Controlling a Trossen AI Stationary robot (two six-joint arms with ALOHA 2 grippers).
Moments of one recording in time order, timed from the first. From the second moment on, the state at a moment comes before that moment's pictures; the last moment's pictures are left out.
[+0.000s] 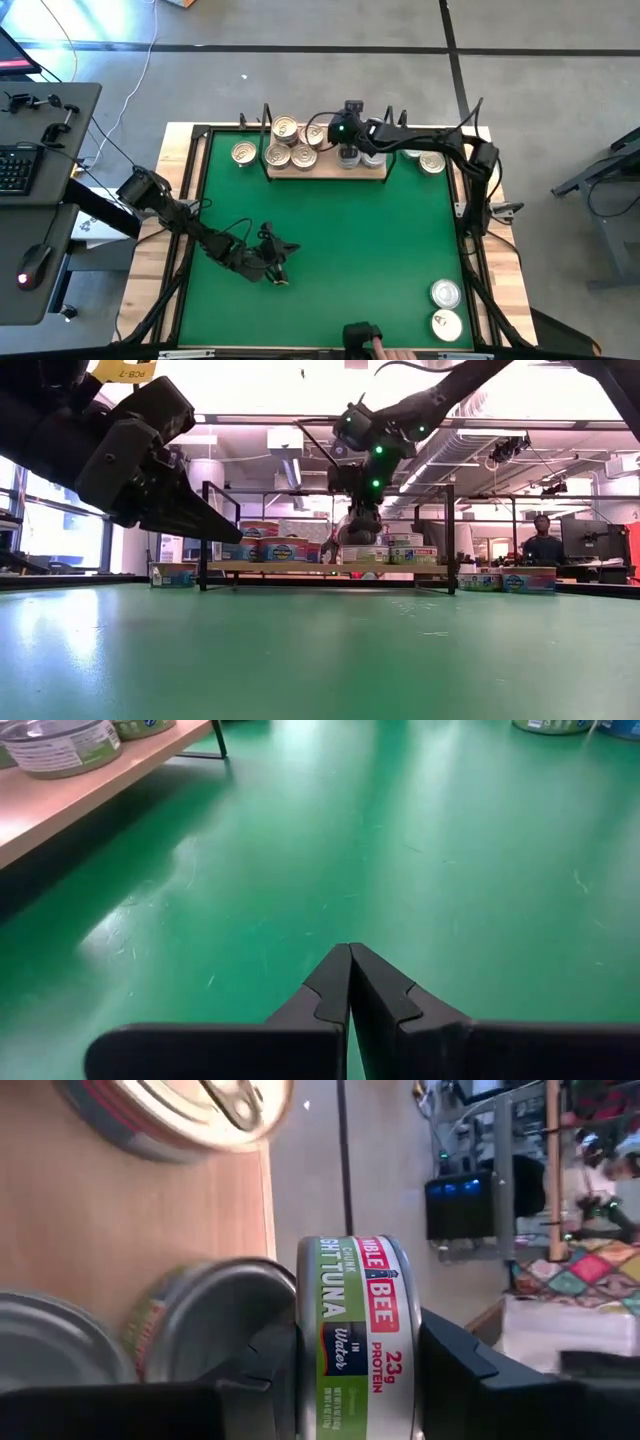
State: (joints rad) left arm -0.55 1.70 0.55 0.52 -0.80 -0.42; right arm -0.46 1.92 1.39 -0.22 0.56 -0.79
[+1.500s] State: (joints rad) left arm -0.55 1.70 0.55 0.53 -0.80 -0.44; right arm -0.23 1.72 1.39 -0.57 0.23 -0.33
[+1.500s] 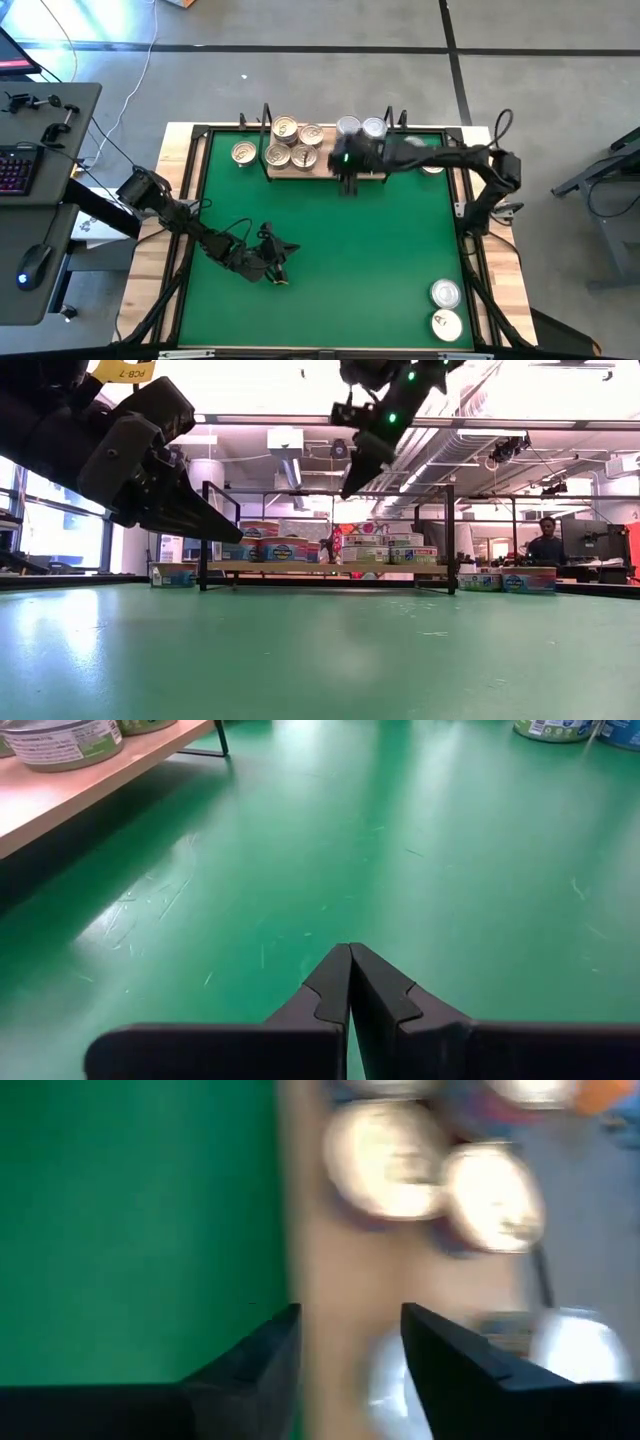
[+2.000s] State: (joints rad) left arm -0.56 1.70 0.55 0.55 -0.80 -0.44; right arm 0.42 1.73 1.39 -1.01 0.16 0.30
